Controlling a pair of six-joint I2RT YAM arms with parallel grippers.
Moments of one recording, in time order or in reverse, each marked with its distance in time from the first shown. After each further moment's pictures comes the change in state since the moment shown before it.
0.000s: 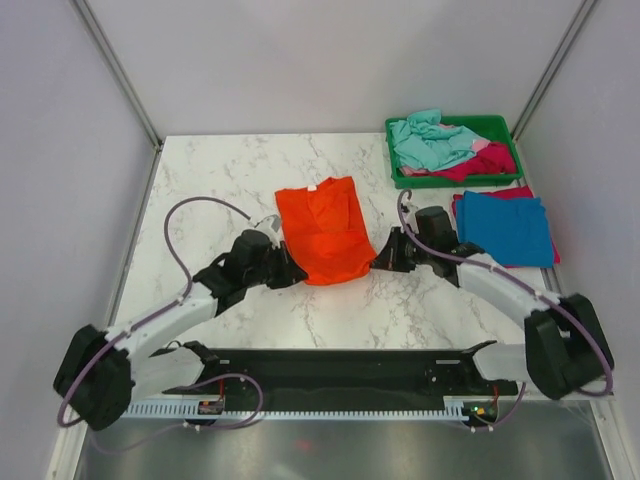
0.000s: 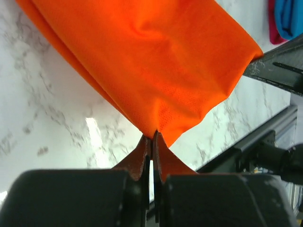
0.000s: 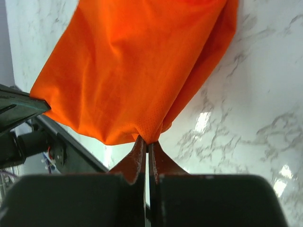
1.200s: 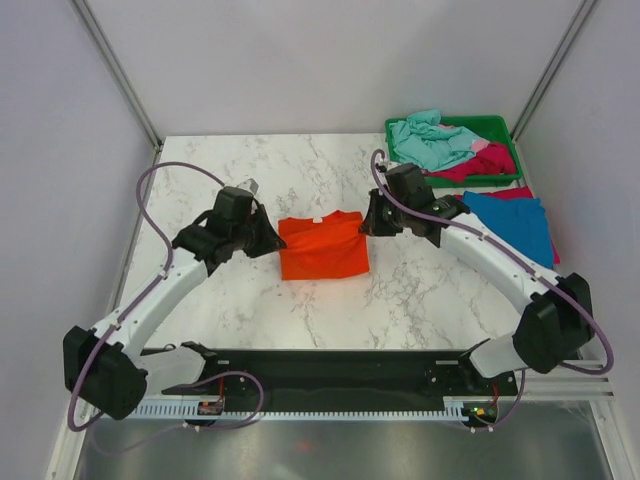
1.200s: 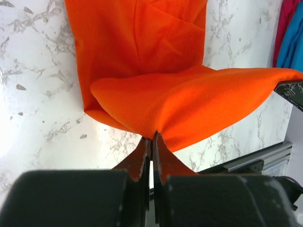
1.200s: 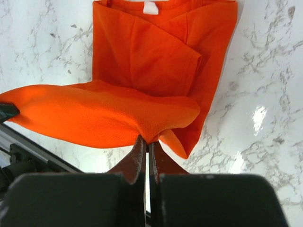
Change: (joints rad) left arm 0.112 -0.019 0.393 -0.514 -0.075 0.022; right arm 0.158 0.039 0.480 -0.425 0.322 -0.054
